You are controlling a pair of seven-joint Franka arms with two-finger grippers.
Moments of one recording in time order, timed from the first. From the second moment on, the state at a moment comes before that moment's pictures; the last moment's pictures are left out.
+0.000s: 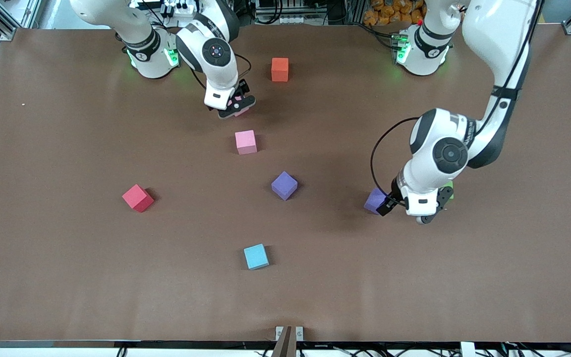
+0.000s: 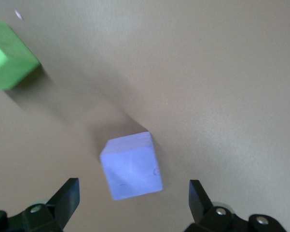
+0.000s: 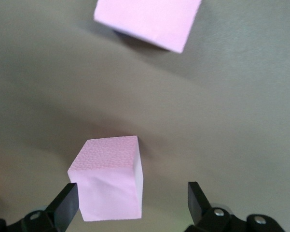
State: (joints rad) left arm -0.22 0.47 -0.14 -1.84 0.00 2.30 -1.21; right arm 0.95 0.06 -0.04 -2.53 0.14 2.39 0.27
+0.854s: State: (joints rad) left arm -0.23 0.57 -0.11 -1.83 0.00 2.33 -1.24; right arm 0.98 0.14 0.01 -2.59 0.14 2.57 0.35
